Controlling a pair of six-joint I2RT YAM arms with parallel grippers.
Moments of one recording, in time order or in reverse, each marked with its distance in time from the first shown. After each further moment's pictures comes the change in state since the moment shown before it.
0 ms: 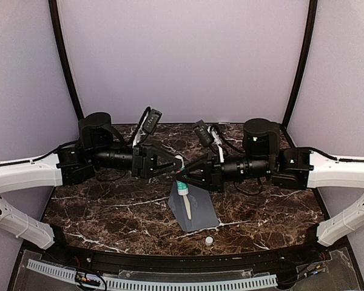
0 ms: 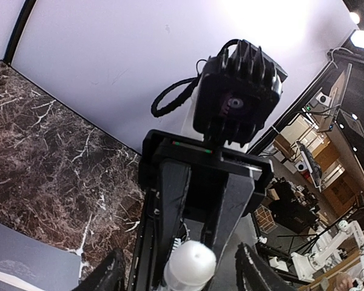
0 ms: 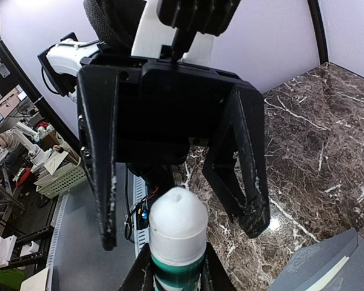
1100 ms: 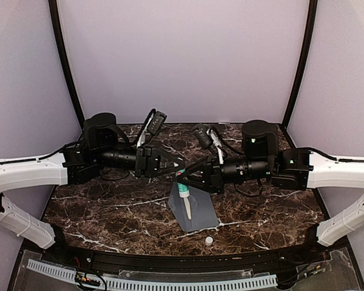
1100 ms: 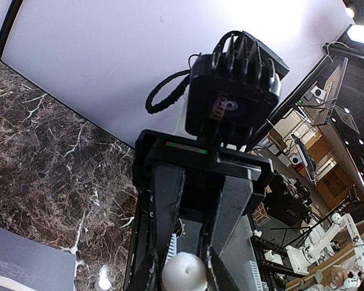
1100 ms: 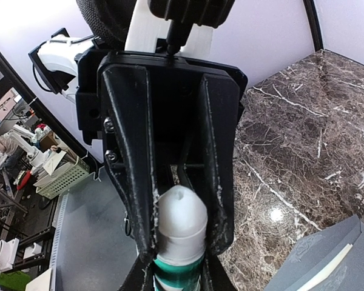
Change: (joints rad) left arm 0.006 0.048 0.007 0.032 0.062 -0.007; right arm -0.001 0.008 0.002 -0.042 0.023 0.023
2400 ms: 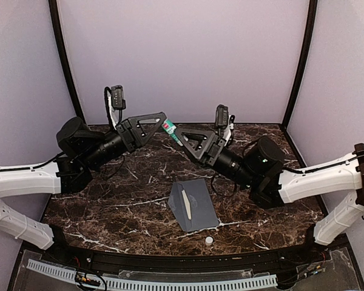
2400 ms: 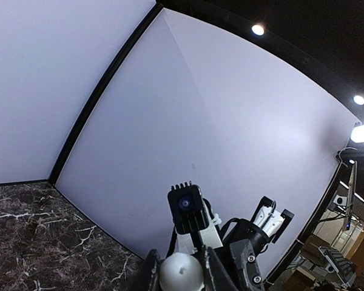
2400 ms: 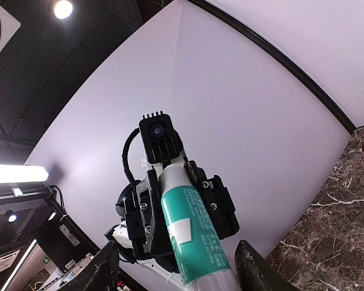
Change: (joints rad) left arm -0.002 -0.090 -0.127 0.489 -0.508 -0.070; right arm 0.029 0.187 -0.179 1.057 0.298 0.576
